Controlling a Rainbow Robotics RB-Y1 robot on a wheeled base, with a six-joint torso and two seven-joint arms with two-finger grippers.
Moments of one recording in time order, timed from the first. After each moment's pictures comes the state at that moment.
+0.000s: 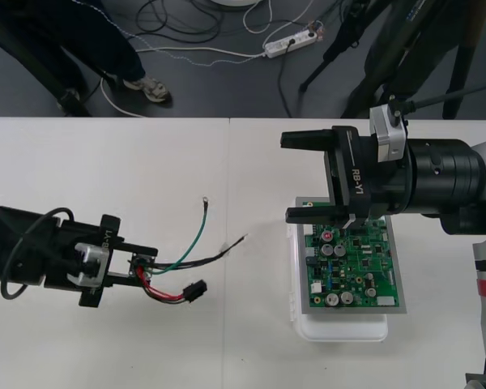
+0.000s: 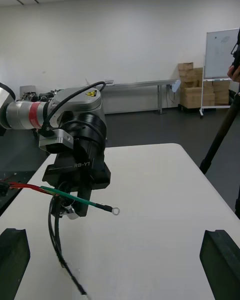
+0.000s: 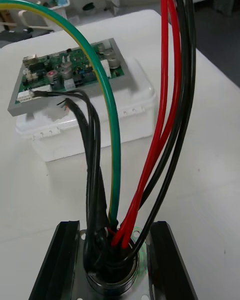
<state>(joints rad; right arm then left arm) -0.35 -0.26 -0.14 -1.74 1.30 -1.56 -0.26 -0.05 0.61 0.06 -1.85 -1.44 -1.53 -0.19</state>
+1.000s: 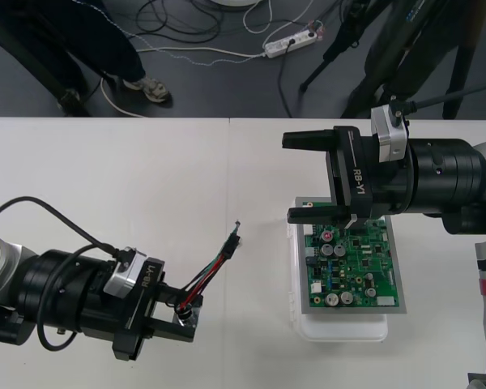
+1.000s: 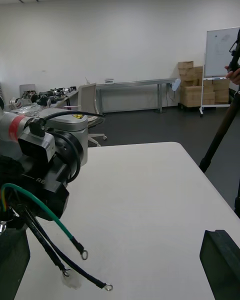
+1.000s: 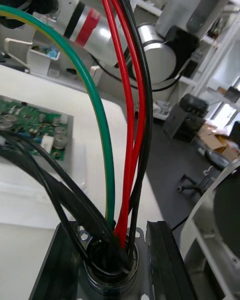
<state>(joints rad) -0.35 -0.27 -0.14 -1.74 1.30 -1.56 -0.26 0.04 0.52 -0.11 -1.85 -1.23 -1.53 0.22</state>
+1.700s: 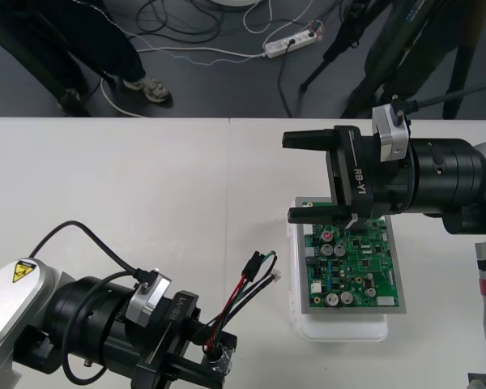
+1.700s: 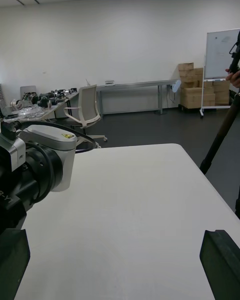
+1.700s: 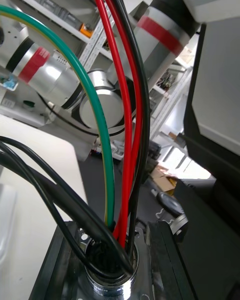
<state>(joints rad) -0.35 -0.27 -0.14 -1.74 1.29 -1.56 -0.26 0.07 0.48 -0.28 -1.85 -1.09 -1.53 0.27</state>
